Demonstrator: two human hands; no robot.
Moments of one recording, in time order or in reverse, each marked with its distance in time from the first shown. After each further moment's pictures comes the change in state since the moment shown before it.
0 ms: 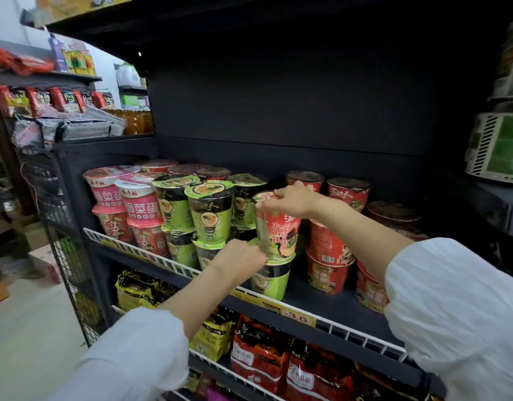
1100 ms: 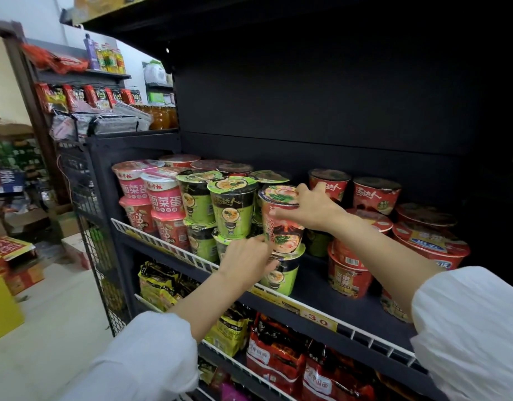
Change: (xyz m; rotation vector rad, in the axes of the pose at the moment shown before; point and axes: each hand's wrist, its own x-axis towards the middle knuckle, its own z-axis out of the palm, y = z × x) left_hand -0.017 -0.004 0.018 -0.389 0.231 -0.338; right_hand 0.007 -0.006 0.027 0.138 0.145 0.007
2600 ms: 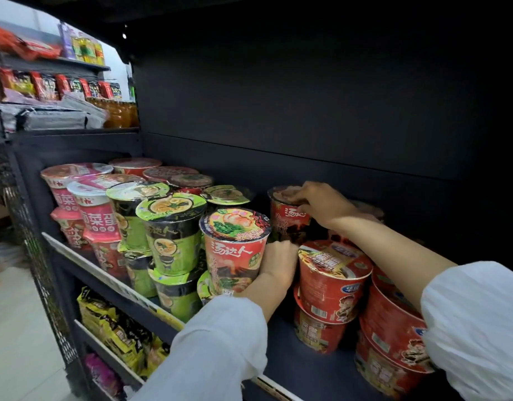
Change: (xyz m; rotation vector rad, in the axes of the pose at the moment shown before) left_hand 0.167 0.092 0.053 -0.154 -0.103 -0.155; right_hand 0.116 0.109 -0.039 -0.219 0.099 -0.284
